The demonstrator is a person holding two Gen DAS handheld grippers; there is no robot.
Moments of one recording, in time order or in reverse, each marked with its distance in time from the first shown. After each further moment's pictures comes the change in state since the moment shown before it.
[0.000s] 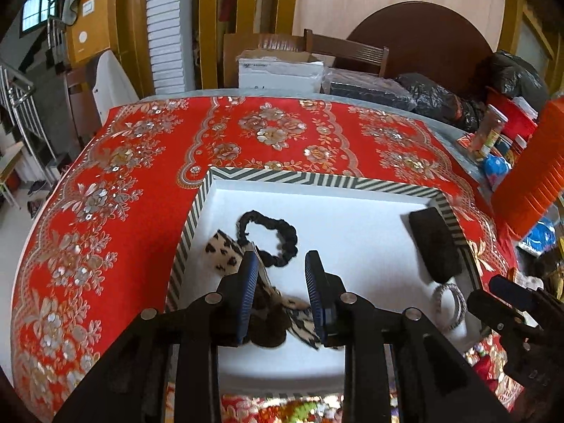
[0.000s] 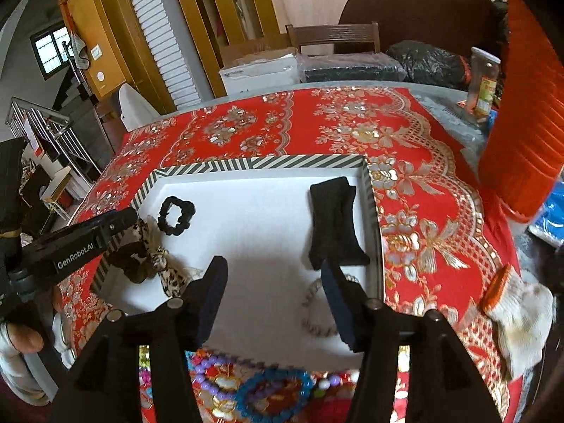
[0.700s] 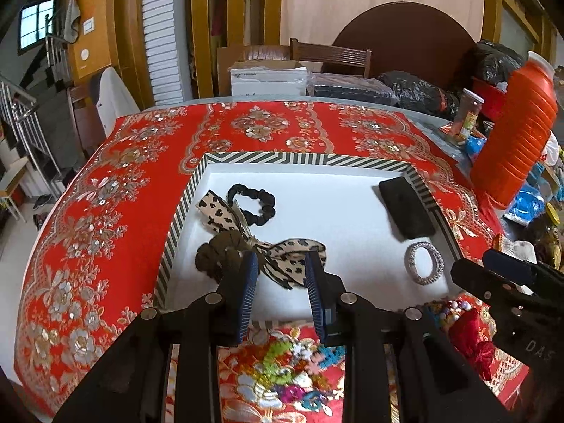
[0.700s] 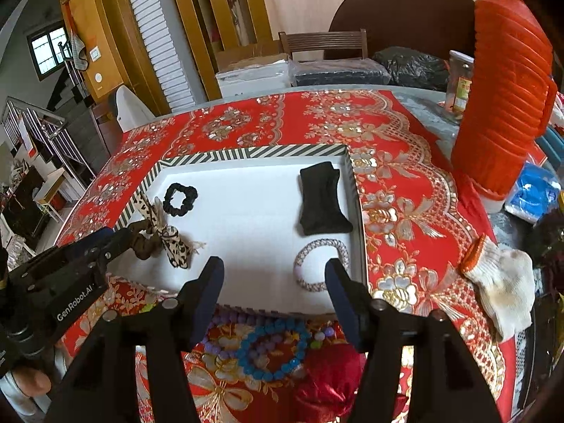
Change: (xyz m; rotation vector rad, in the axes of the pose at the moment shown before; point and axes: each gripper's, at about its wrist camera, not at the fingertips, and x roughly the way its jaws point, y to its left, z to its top) left arm -0.047 -0.030 -0.050 0.051 -0.048 0.013; right arm -0.038 0.004 -0.033 0.005 -0.022 -0.036
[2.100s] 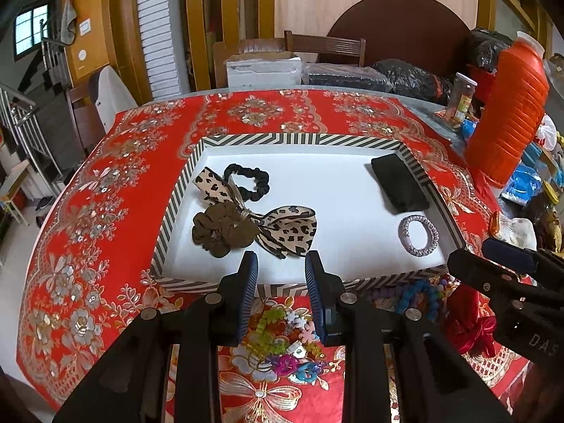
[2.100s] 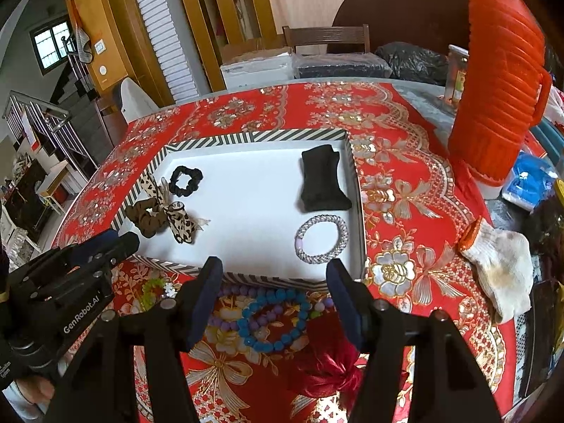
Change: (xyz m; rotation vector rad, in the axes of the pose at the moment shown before) left arm -0.007 -0.007 -0.021 0.028 0.030 0.010; right arm -0.008 0.000 -0.017 -0.012 0.029 0.014
